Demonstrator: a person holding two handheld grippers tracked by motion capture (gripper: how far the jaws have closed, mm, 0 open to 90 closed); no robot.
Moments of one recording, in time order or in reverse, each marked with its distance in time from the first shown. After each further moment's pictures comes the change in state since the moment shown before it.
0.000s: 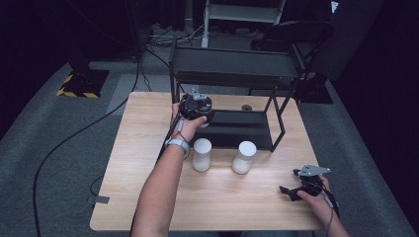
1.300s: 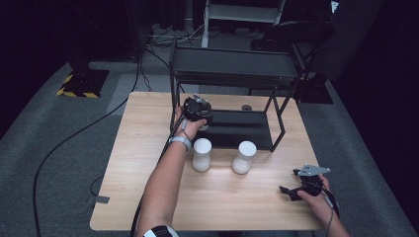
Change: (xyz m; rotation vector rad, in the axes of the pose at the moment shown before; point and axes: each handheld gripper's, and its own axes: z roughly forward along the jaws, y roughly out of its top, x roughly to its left) left arm 0.014 -0.009 0.048 0.080 -0.001 -0.022; right arm 0.000 0.000 0.000 -0.001 0.000 0.000
